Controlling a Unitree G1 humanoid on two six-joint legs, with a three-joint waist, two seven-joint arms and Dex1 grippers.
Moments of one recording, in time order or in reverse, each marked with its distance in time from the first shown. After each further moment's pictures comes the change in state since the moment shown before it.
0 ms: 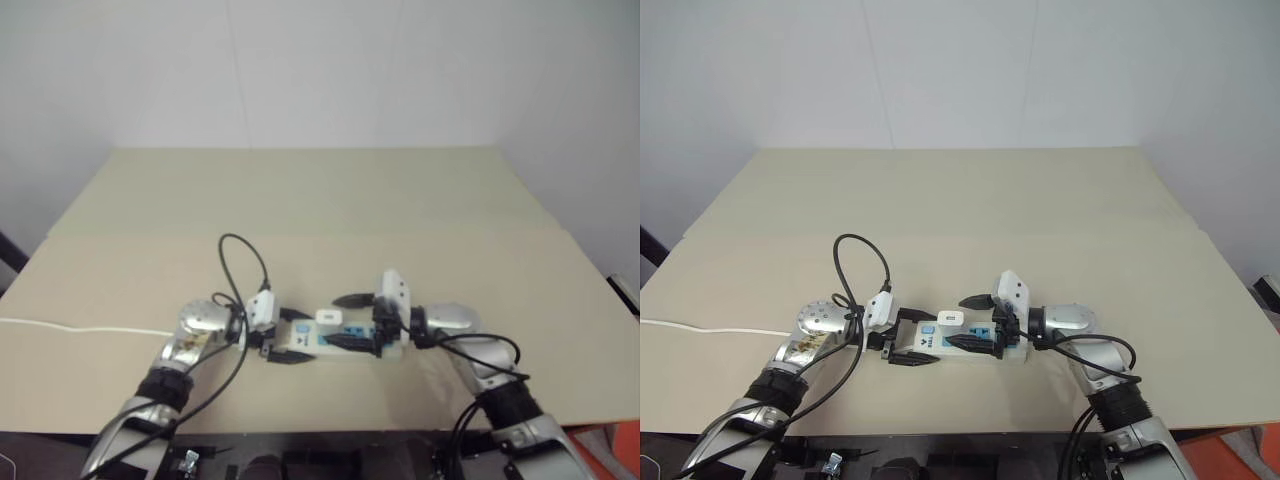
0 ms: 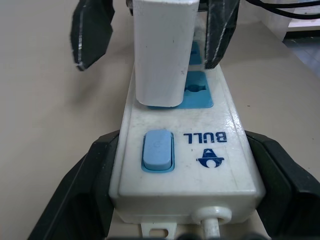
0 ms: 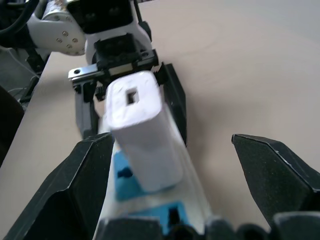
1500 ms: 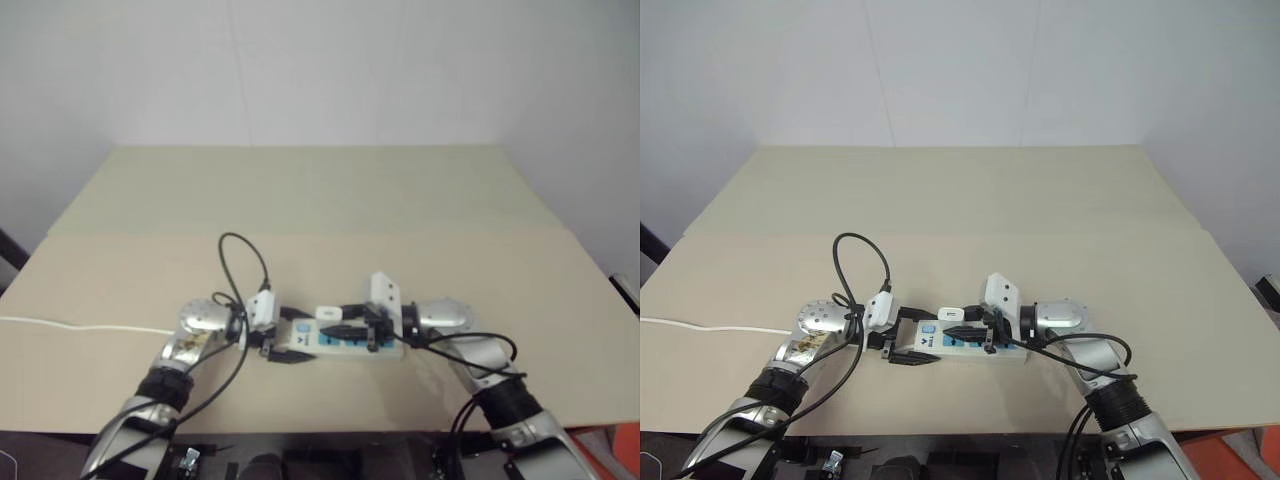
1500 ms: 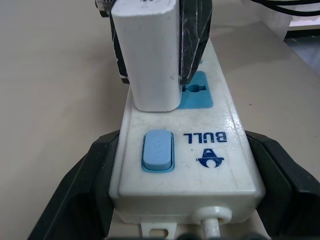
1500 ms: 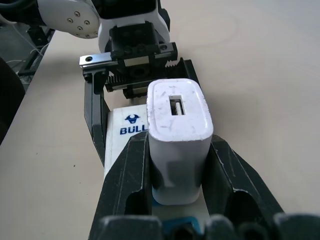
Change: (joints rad) left arm -0.003 0.000 -0.004 0.005 -0.001 -0.020 0.003; right arm 0.024 -0.032 0.060 -0.061 -0.067 -0.012 -0.004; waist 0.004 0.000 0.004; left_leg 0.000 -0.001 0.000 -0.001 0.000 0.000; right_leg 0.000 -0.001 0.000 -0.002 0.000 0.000
